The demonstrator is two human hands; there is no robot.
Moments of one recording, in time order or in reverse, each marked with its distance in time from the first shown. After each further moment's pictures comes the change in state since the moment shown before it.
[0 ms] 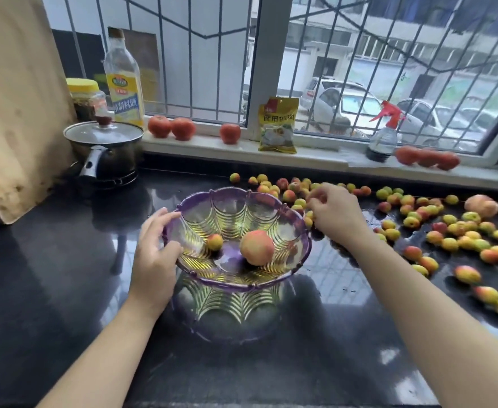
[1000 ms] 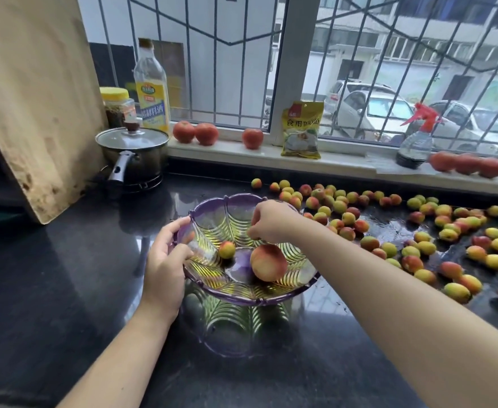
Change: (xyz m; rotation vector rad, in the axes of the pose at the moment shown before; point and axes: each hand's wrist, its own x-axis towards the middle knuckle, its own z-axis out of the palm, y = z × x) left_hand 0.001 -0.005 -0.006 -0.289 0.098 -0.140; right_hand 0.018 -0.090 0.081 -0.286 -0.529 -0.229
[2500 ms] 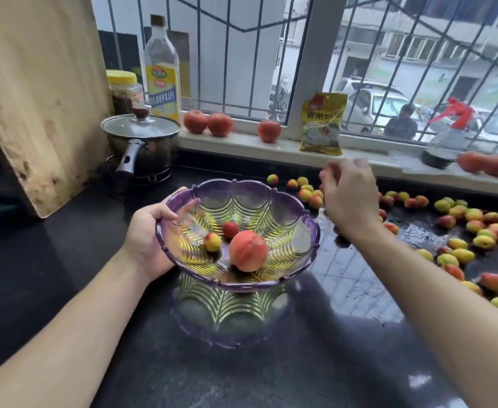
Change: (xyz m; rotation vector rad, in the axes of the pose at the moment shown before) left_hand 0.081 0.026 -0.032 -0.473 -0.155 -0.408; right_hand 0.014 0.051 -0.009 0.218 0.858 0.028
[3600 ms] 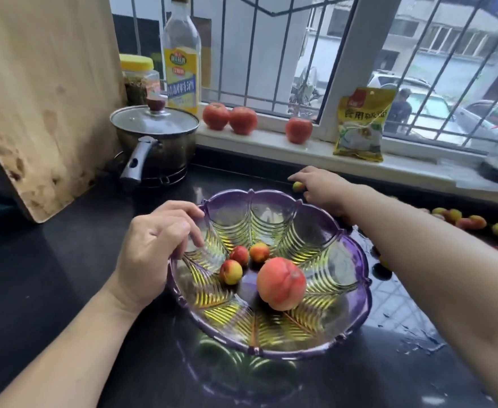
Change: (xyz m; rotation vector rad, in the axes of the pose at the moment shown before) left_hand 0.019 0.002 -0.028 0.826 -0.126 0.808; right_hand 0.117 0.025 0.145 -0.418 -0.841 -0.296
